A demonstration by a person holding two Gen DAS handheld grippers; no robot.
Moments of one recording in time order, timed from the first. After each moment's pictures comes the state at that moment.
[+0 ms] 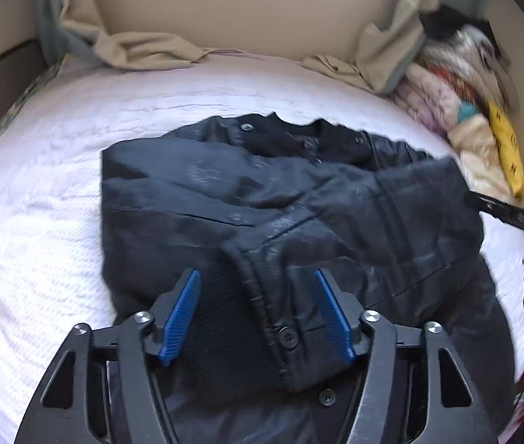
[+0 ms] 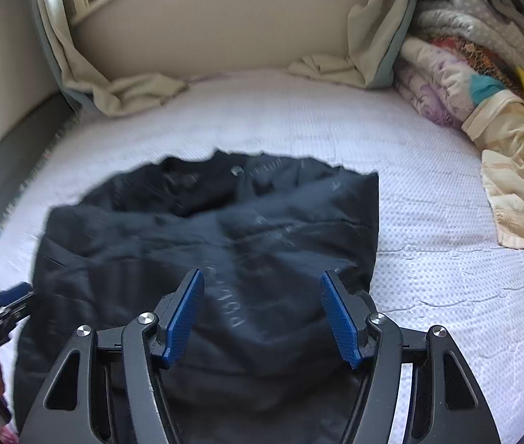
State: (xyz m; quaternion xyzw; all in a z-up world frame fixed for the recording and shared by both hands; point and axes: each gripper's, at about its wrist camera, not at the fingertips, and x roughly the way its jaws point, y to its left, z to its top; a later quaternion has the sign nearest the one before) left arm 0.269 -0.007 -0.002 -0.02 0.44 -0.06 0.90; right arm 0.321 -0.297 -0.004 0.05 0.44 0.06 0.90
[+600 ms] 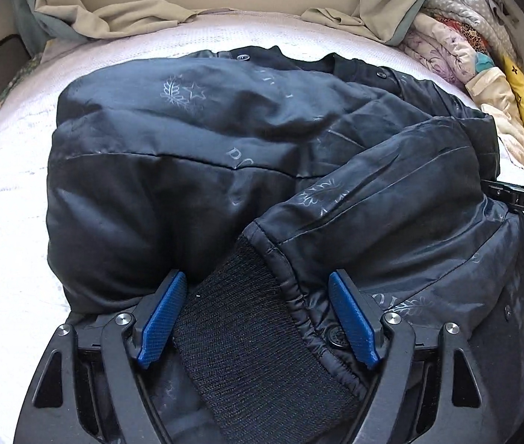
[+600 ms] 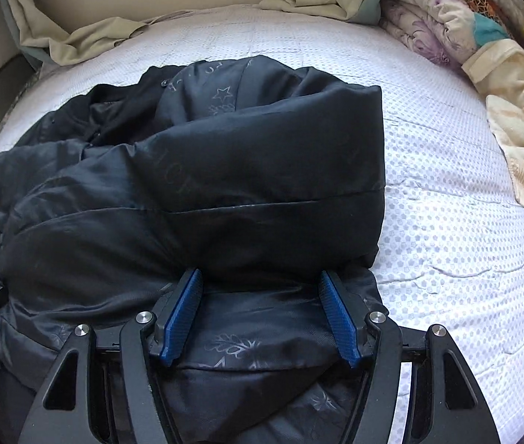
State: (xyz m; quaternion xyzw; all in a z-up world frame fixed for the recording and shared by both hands) left arm 0.288 -0.010 -0.073 0.01 0.49 -0.06 0.87; right arm 0.345 -0.321 -0.094 0.02 0.52 0.03 0.86
